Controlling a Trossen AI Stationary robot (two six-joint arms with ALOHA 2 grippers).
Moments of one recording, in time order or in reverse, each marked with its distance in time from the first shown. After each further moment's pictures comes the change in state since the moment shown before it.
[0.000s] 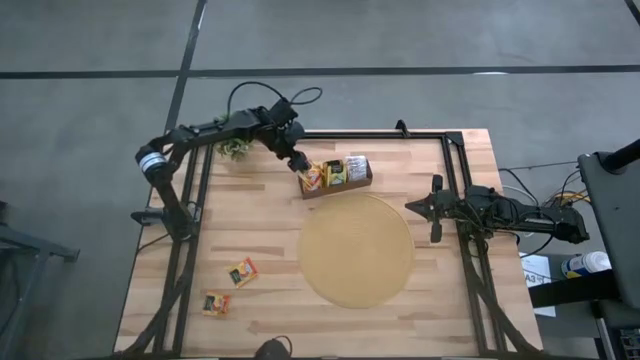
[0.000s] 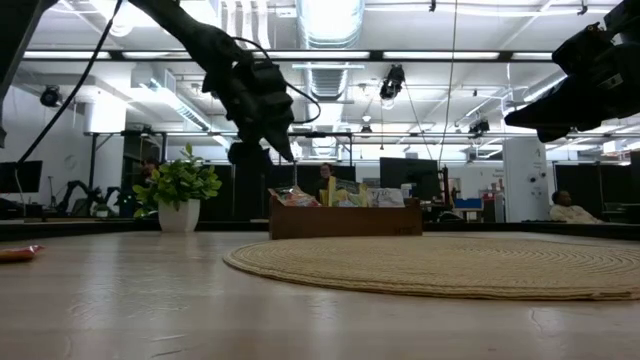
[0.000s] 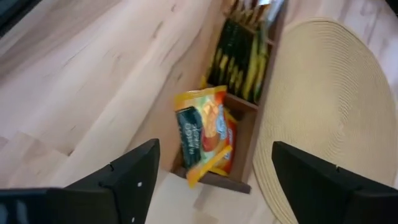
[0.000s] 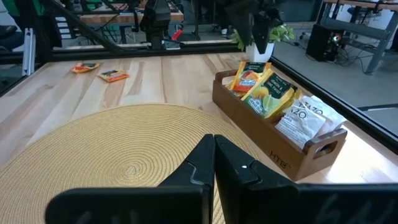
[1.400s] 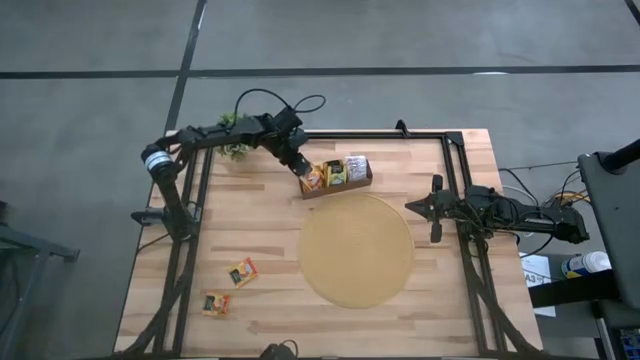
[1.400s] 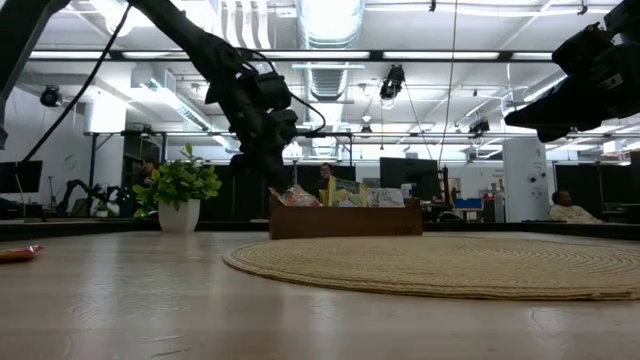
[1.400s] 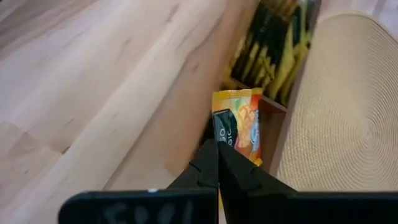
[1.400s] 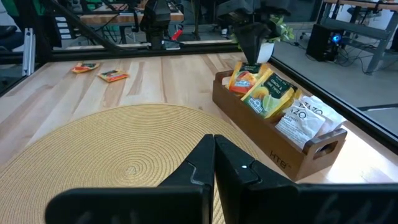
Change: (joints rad) left arm -0.021 0.045 -0.060 0.095 -0.054 -0.060; right arm 0.000 0.000 0.000 0.000 0.000 0.000
